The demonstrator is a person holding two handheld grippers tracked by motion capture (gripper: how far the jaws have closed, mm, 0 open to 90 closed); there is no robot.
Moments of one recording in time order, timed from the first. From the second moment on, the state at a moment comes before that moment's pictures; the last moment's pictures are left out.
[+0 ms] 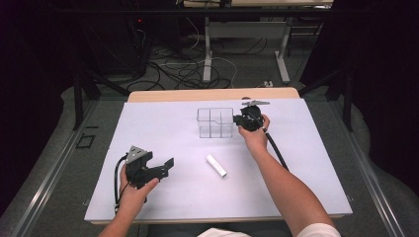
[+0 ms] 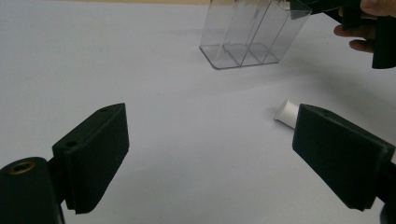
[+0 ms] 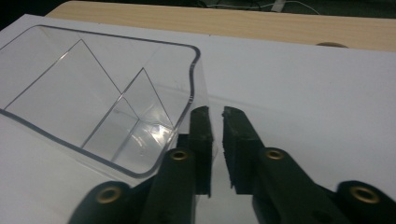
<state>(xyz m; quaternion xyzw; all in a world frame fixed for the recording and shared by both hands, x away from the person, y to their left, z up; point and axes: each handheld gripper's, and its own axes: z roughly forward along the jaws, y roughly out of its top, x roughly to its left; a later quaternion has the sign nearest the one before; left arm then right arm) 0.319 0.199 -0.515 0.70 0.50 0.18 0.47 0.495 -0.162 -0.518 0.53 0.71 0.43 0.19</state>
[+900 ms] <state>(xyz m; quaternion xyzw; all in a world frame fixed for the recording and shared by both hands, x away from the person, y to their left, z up) 0.320 0.199 -0.516 0.71 0.50 0.17 0.47 0.454 -0.169 -0.489 0.55 0.68 0.45 0.16</state>
